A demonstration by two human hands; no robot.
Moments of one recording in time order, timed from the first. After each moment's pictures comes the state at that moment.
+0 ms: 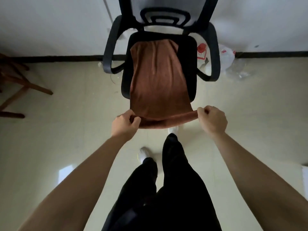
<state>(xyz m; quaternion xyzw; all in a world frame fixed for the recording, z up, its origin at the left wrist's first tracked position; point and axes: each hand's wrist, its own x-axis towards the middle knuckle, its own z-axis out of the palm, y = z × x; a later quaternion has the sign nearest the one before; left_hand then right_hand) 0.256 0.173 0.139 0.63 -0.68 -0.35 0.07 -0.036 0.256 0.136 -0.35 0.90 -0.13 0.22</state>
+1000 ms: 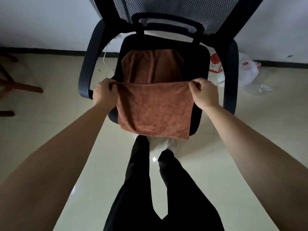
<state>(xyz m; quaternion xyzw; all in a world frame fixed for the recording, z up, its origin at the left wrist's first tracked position) 0.162 -0.092 0.035 0.73 -0.62 -0.28 0.06 -0.156 -0.013 0.022 -0.47 0.81 -0.17 0.31</state>
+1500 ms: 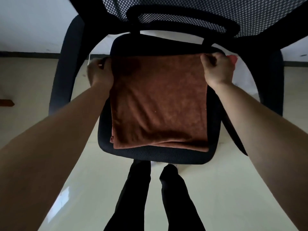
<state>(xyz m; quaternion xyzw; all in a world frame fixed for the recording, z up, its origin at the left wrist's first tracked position) 0.132 -0.255 -0.091 0.77 -0.48 -0.37 0.20 -0.182 -0.168 -0.081 -0.41 0.86 -0.21 0.23</state>
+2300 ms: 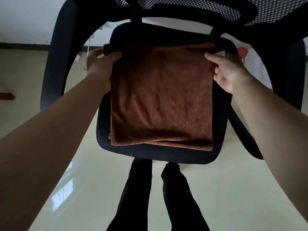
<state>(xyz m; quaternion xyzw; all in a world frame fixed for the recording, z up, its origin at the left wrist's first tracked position) 0.124 -0.256 -0.084 0.71 -0.26 -0.57 0.30 -0.200 -0.170 -0.103 -0.09 0.71 -0.37 0.59</state>
